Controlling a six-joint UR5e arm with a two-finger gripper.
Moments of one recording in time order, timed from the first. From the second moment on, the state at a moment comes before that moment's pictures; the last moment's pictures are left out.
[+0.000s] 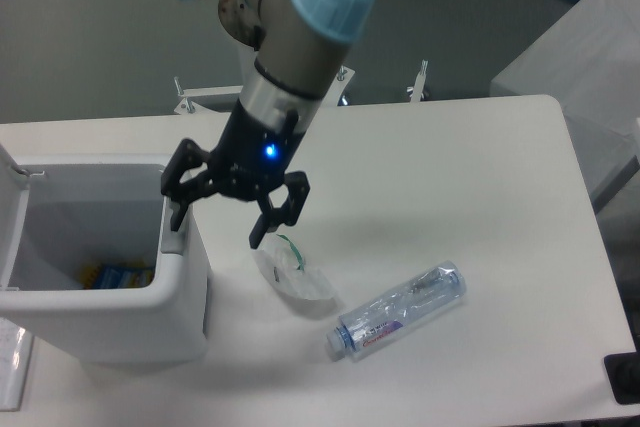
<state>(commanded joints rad) 2.43 -1.72 -1.46 -1.10 0.96 0.22</state>
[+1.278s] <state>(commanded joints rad) 2.89 -1.88 -1.47 -1.11 1.42 1.20</state>
